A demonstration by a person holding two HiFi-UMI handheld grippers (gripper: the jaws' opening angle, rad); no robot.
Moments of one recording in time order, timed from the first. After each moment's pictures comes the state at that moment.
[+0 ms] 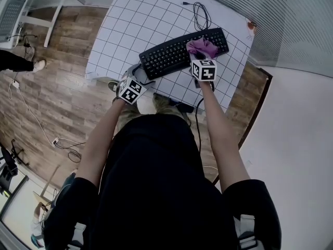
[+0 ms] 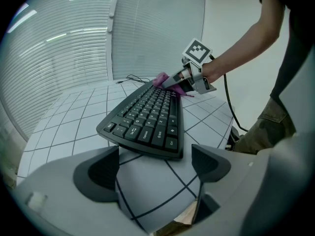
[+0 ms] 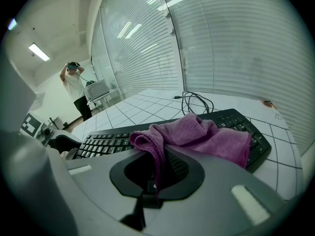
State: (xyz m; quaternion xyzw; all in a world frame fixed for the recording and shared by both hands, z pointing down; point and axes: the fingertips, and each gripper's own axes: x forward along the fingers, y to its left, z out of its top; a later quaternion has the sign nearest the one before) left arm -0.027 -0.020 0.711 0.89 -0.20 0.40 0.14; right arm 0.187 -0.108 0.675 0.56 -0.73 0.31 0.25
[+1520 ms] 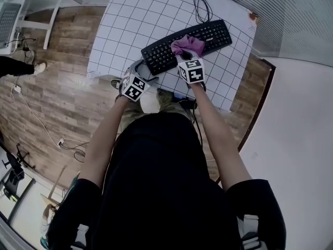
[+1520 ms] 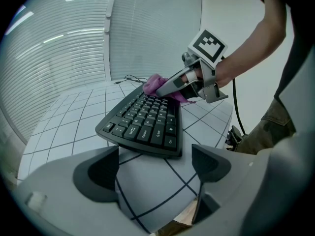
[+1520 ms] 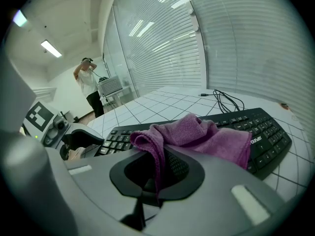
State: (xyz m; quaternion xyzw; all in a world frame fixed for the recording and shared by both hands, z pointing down) left arm -0.028 -0.018 0.710 0.89 -0.19 0.40 0.13; right arm 0.099 -0.086 0.674 0.51 -0.77 0.29 0.26
